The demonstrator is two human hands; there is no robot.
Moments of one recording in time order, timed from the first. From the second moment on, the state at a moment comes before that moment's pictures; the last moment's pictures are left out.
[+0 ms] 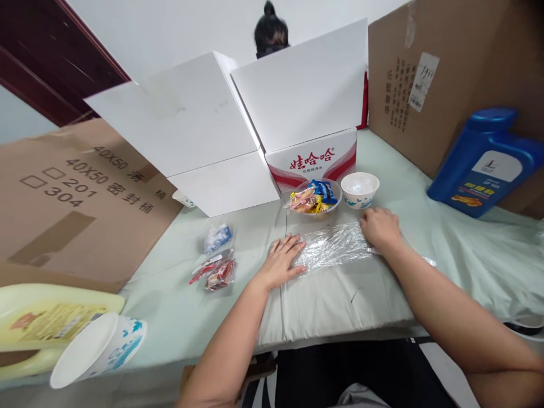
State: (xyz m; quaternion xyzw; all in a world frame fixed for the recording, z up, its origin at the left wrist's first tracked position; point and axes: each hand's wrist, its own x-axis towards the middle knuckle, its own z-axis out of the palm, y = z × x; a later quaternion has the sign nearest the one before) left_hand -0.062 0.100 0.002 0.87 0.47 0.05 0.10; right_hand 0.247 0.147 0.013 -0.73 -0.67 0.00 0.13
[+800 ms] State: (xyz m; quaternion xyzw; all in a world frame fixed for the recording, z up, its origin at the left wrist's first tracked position) left_hand -0.076 0.095 0.024 0.87 0.41 0.14 0.23; right_hand 0.242 0.119 0.039 -0.31 -0.92 0.23 0.04
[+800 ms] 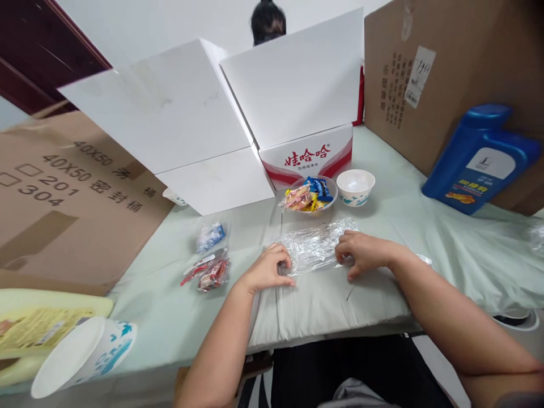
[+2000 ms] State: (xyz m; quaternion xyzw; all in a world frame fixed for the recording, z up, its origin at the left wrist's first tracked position) left_hand -0.084 0.108 0.001 0.69 0.67 0.24 0.15; right_hand 0.221 0.129 0.018 -0.62 -0.78 0.11 0.03
